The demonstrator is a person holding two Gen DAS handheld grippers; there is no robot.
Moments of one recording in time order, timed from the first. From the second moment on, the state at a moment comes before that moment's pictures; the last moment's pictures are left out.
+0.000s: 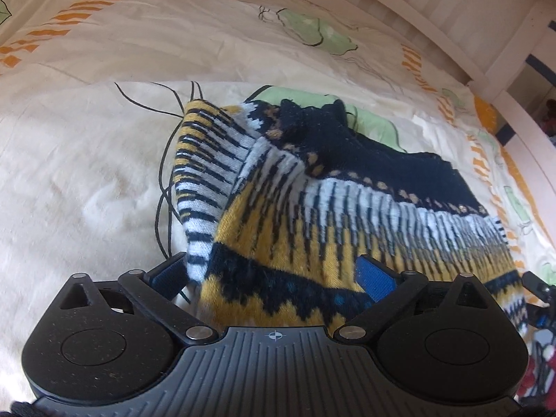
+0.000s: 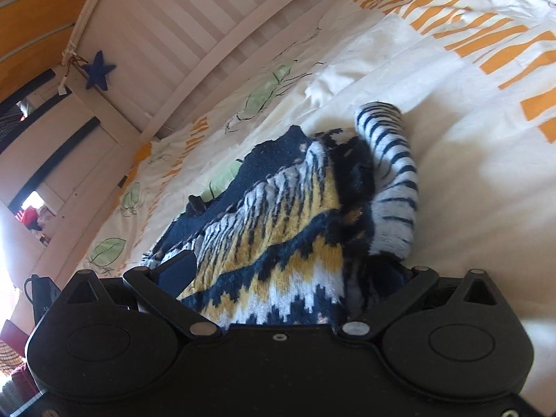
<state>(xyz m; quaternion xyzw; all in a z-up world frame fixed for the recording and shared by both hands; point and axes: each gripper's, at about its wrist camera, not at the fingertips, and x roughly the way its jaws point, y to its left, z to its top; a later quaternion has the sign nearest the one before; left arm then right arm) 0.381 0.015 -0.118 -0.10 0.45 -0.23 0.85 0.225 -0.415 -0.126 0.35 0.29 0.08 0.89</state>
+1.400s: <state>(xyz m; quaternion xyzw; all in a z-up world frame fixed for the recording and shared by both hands) 0.284 0.055 -0.119 -0.25 0.44 -0.22 0.84 0.154 -0.391 -0.123 0.45 0.27 0.06 0.85</state>
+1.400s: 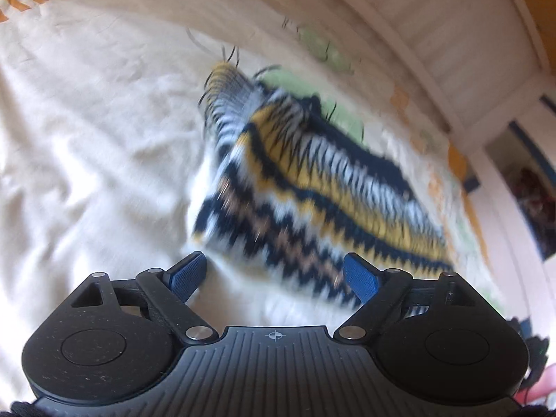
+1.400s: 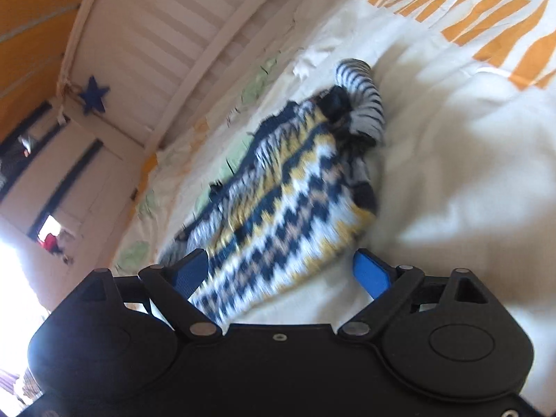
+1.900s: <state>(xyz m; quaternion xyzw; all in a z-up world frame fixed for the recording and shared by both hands) 0.370 0.043 -0.127 -0.31 0.40 -0.20 0.84 0.222 -0.407 -0.128 0.46 0.23 0.04 0.85</state>
